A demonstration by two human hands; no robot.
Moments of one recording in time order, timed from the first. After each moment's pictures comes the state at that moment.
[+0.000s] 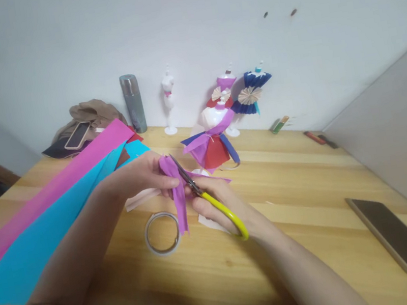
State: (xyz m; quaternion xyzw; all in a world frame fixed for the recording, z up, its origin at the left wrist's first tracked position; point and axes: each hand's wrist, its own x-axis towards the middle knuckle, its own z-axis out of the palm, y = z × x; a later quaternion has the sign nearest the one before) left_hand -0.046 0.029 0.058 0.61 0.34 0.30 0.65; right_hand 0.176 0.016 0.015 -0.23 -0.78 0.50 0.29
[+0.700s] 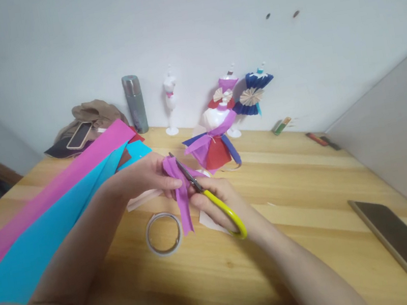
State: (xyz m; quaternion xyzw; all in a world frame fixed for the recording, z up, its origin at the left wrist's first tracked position) left_hand -0.044 0.029 0.051 0.60 0.33 0.30 0.66; right_hand 0.170 0.014 0.006 -0.29 -0.73 0.52 0.34
